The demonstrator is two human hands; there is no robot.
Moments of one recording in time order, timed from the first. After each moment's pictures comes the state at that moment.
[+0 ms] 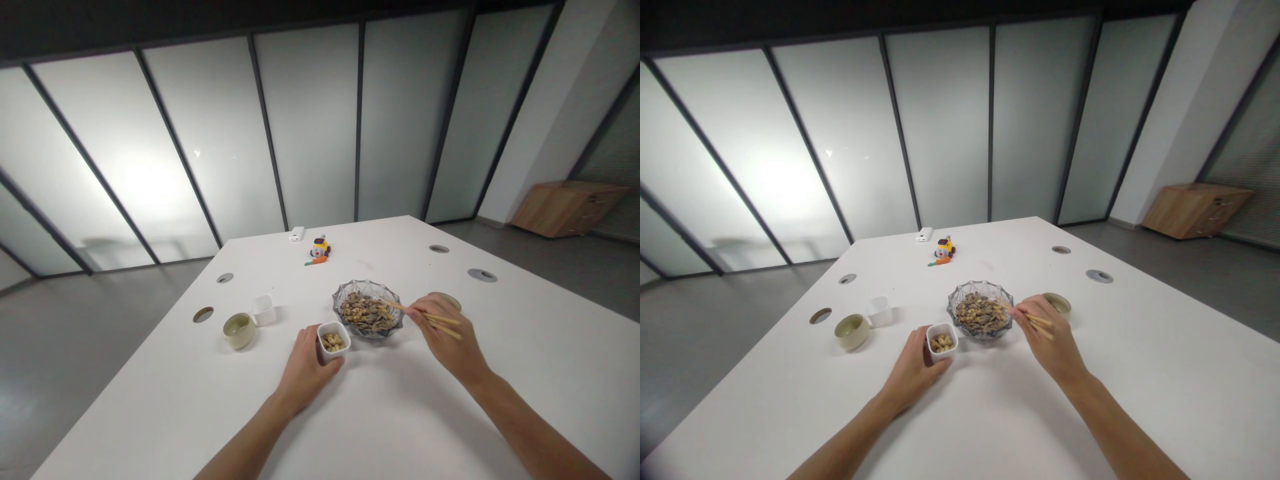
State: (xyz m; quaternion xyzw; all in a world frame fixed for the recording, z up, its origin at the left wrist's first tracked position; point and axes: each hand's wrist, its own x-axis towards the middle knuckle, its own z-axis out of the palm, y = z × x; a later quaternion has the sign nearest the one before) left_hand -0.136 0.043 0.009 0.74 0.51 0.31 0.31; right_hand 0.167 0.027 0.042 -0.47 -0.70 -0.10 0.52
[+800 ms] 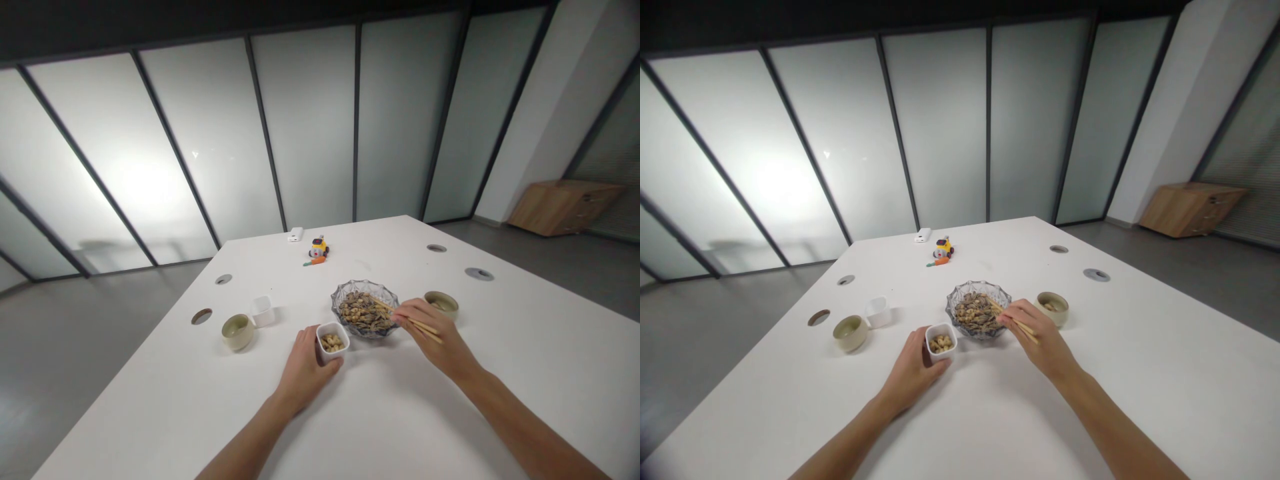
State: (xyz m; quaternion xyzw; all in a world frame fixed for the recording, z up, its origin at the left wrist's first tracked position) left_hand -0.138 0.046 0.005 0.74 0.50 0.31 0.31; right_hand 0.166 0.029 0.032 -0.42 -0.75 0.02 0.52
